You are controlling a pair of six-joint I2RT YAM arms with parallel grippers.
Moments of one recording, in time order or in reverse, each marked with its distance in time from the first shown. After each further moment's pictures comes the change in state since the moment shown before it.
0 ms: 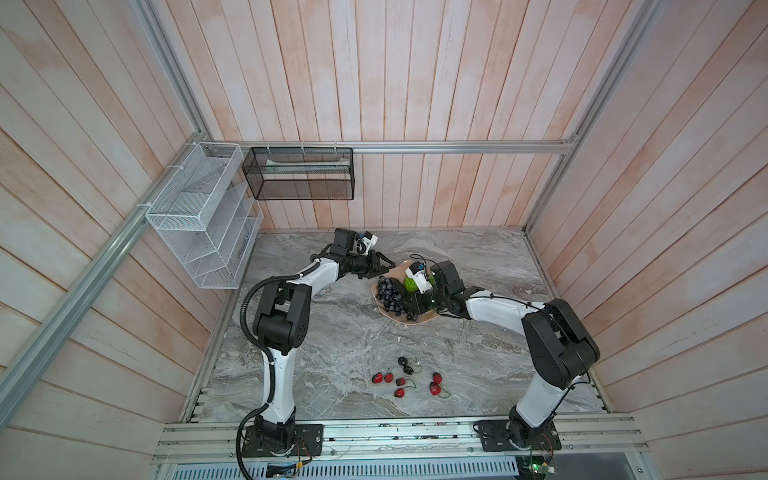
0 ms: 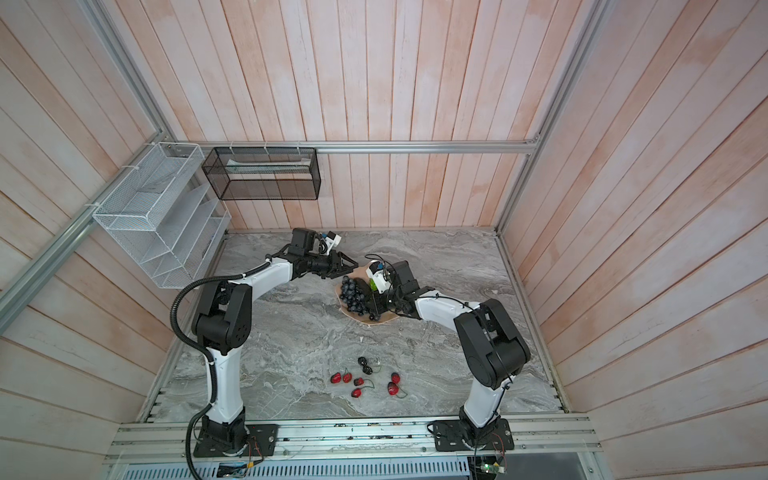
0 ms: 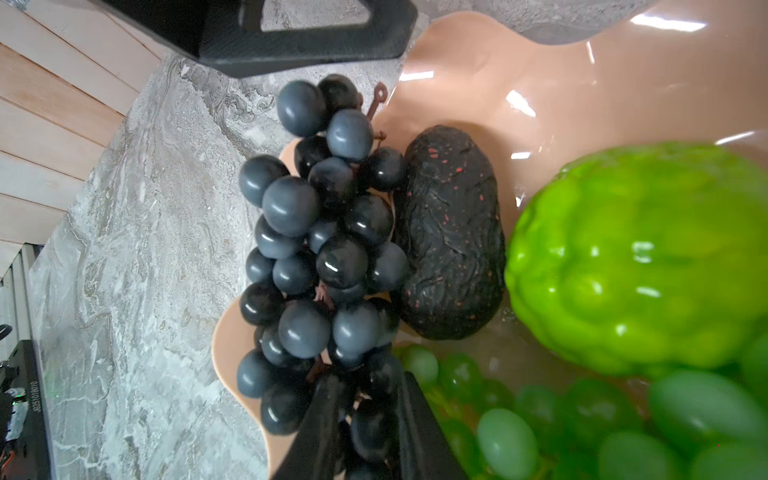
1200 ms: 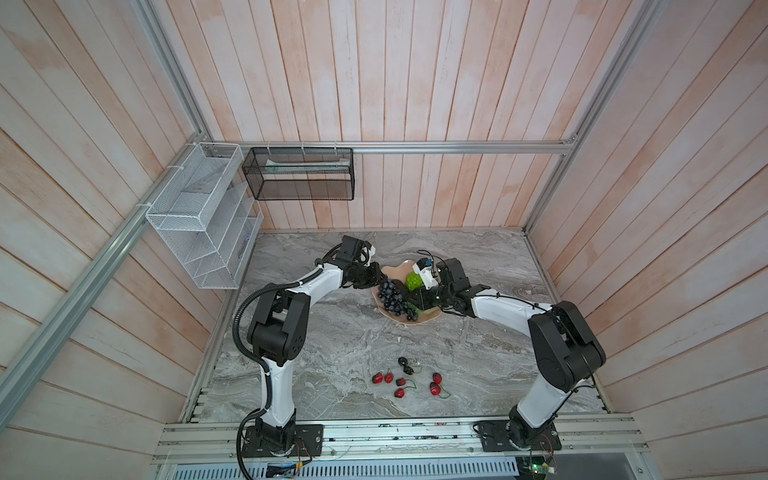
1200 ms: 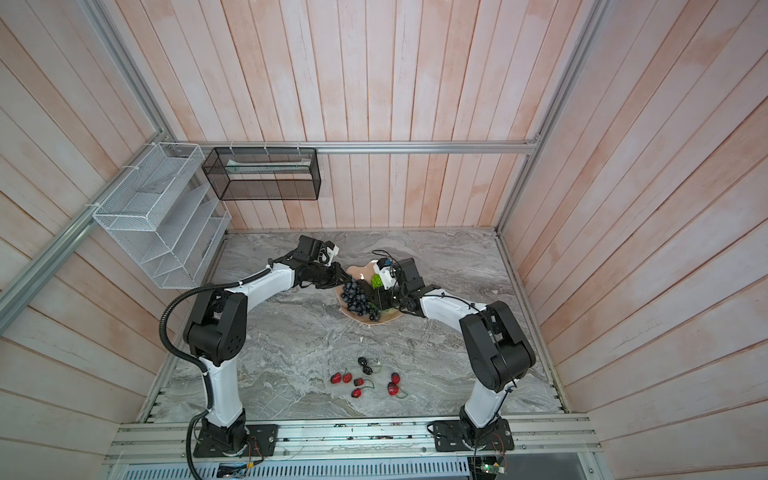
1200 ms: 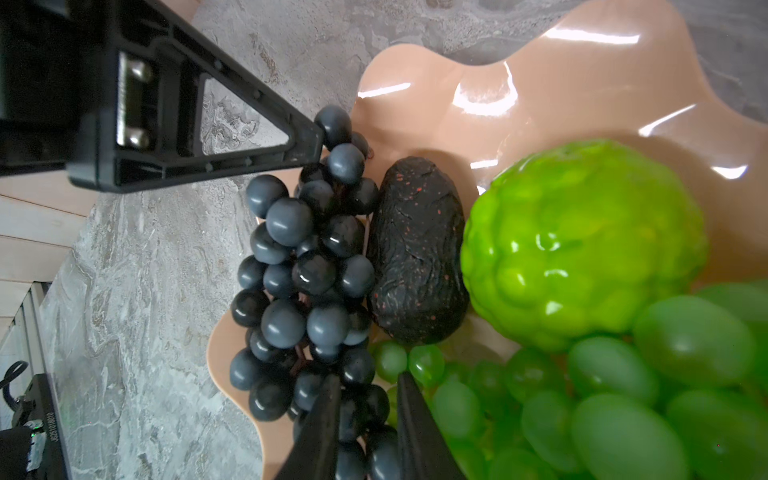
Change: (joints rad) left arm -0.075 -0.096 -0.100 -0.140 -0.335 0.103; right arm -0.038 -0.024 -0.008 -0.018 0.007 0.063
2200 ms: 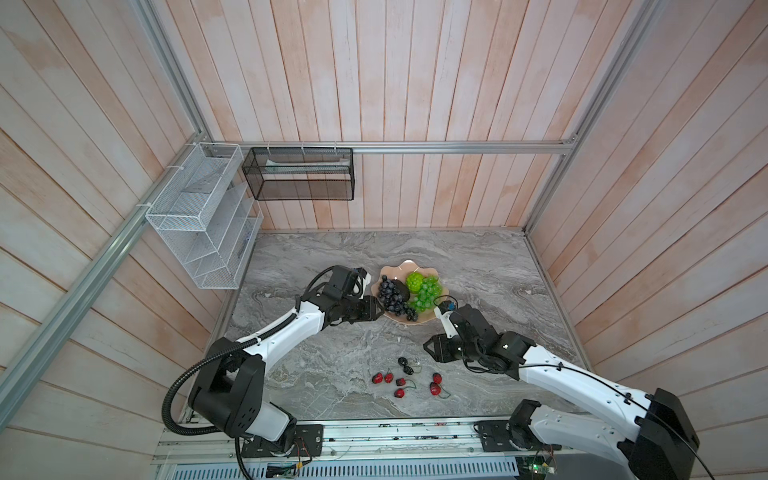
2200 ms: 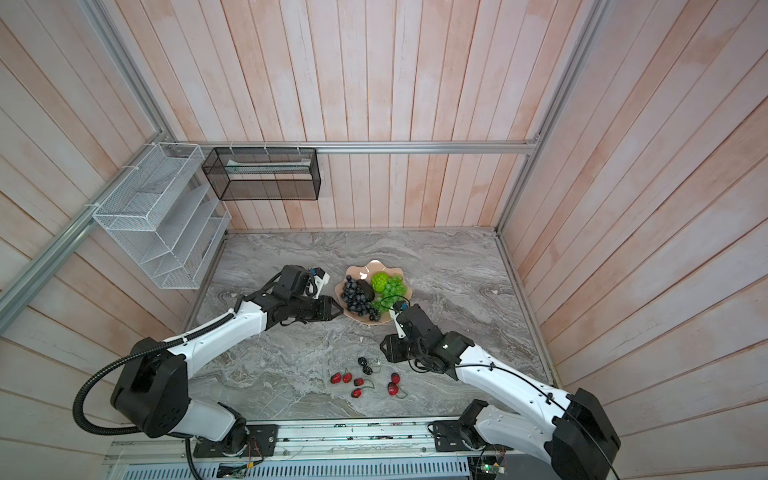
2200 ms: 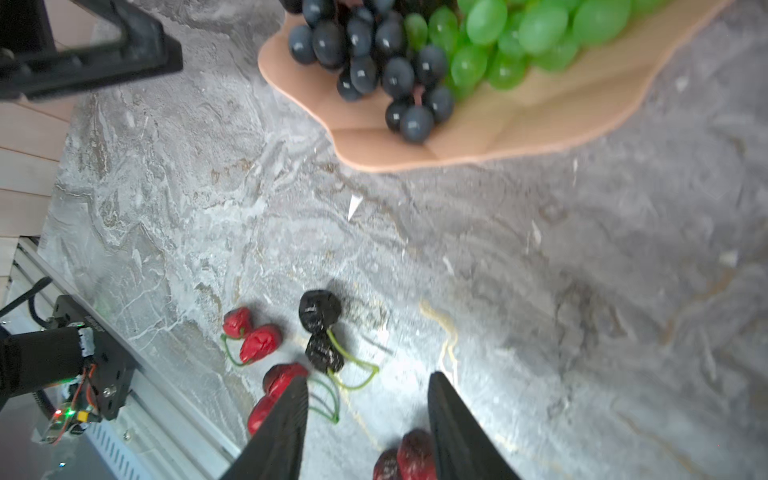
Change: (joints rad) left arm -0.147 -0.552 -0.530 -0.040 -0.150 -0.010; right arm 0.325 -0.697 -0.370 -0.430 0.353 0.378
